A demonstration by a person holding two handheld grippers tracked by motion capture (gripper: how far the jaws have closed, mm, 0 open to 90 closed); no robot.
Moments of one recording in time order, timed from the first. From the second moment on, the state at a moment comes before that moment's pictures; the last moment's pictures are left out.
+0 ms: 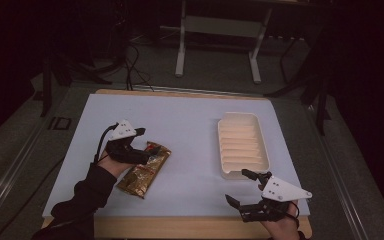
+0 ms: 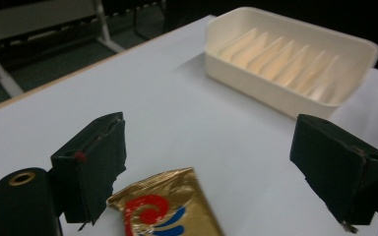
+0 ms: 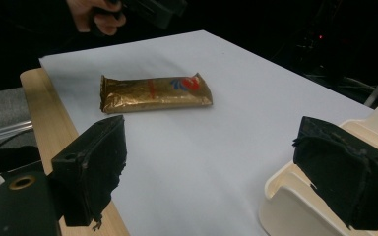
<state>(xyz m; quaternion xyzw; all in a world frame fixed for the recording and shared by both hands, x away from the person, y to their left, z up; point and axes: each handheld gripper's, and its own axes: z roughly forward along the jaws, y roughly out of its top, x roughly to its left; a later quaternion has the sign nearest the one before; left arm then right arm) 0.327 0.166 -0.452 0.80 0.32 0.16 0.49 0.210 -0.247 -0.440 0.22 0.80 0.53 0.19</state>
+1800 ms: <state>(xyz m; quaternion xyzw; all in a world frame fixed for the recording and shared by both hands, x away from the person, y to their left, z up) 0.398 0.185 -0.544 0.80 0.41 0.08 0.43 0.212 -0.245 -0.448 0.23 0.80 0.52 0.17</state>
